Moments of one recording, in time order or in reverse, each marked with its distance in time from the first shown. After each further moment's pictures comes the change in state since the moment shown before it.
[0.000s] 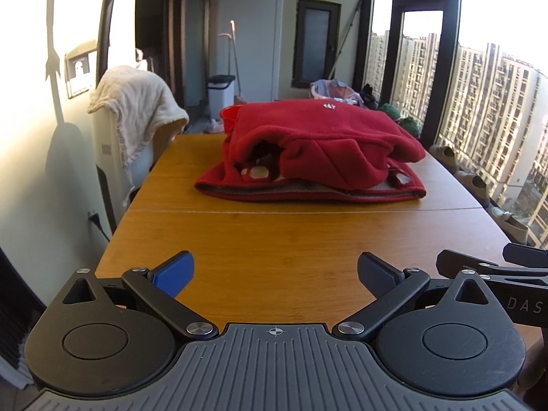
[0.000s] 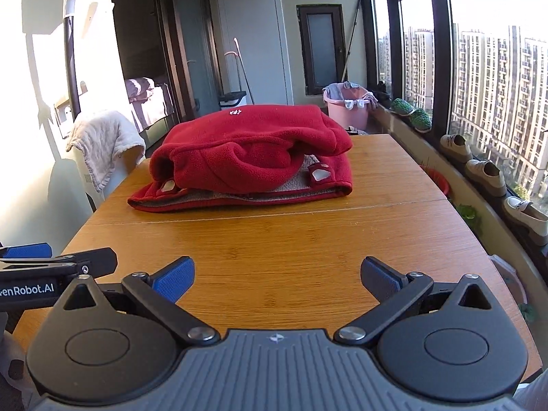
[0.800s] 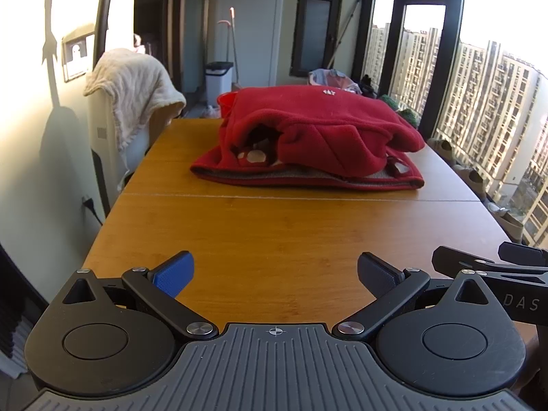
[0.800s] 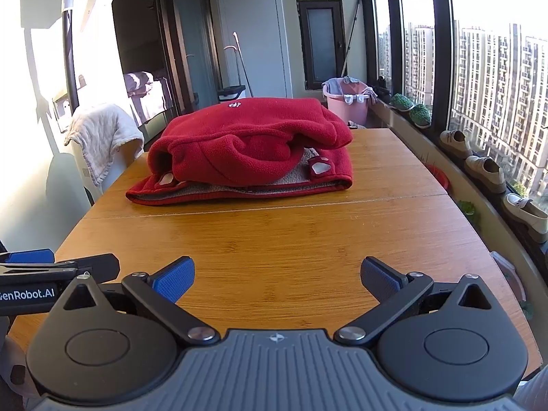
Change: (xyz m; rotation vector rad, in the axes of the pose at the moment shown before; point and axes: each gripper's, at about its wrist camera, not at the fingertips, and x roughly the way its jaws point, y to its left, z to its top) left arm 0.007 0.005 -0.001 -0.023 0.046 -0.016; right arm 0.000 -0.002 -0.003 -0.015 0.004 -0.007
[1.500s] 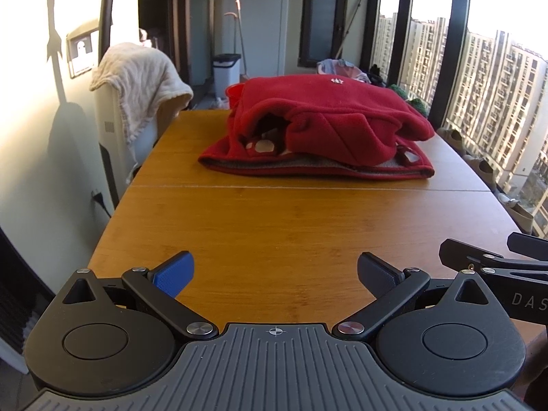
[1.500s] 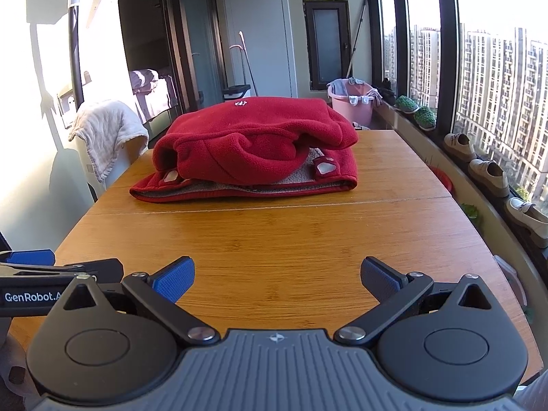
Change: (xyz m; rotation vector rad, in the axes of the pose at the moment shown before) left arm 0.004 -0.001 0.000 0.008 0.030 0.034; right arm 0.001 0.001 -0.001 -0.015 0.001 0.012
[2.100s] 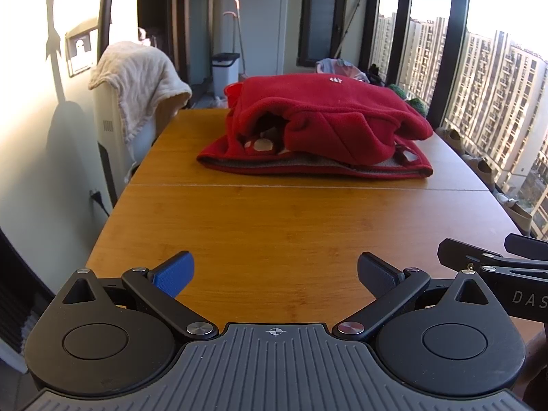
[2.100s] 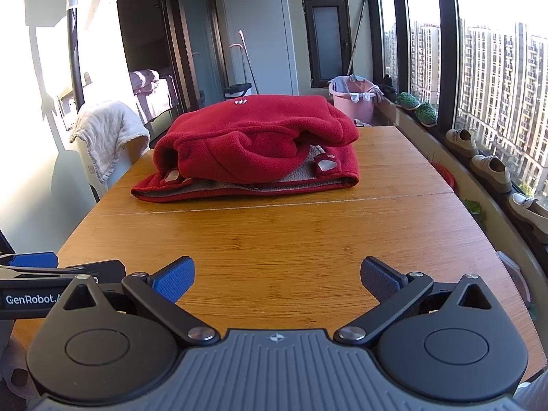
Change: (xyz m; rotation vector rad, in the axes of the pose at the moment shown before) left arm 0.000 -0.001 -0.002 -0.001 0.006 -0.005; right arm 0.000 -0.001 -0.001 0.012 0.007 0.012
